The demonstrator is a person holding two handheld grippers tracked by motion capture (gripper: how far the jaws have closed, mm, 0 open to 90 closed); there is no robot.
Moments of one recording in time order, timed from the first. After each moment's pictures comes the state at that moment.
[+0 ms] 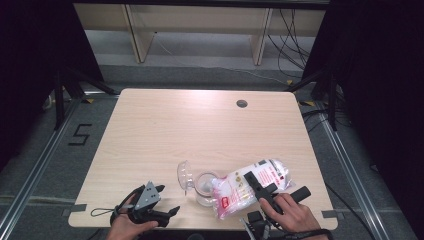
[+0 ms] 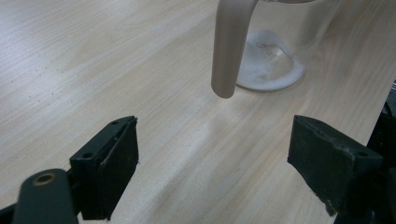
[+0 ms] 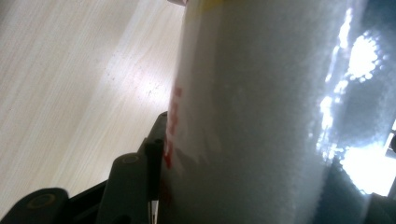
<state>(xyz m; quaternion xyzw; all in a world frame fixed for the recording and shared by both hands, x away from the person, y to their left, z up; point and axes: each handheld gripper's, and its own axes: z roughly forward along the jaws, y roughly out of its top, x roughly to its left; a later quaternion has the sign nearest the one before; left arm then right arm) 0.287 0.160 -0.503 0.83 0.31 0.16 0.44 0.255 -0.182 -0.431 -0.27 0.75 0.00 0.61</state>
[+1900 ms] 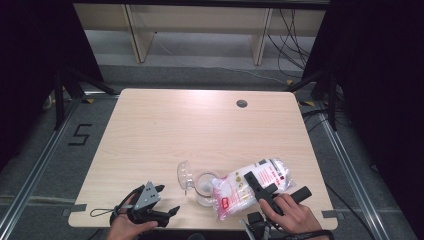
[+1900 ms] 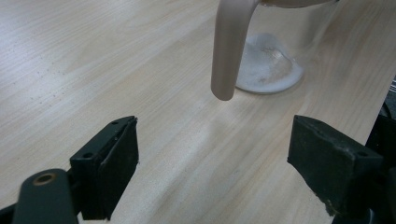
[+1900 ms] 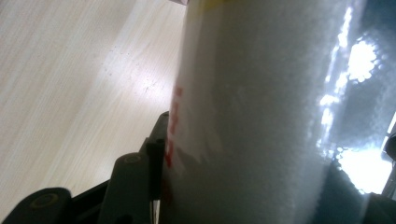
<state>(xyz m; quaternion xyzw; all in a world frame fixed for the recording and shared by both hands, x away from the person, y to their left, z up) 0.286 0.160 -0.500 0.83 0.31 0.16 0.44 0.252 -0.180 -0.428 -0.27 0.75 -0.01 0.61</state>
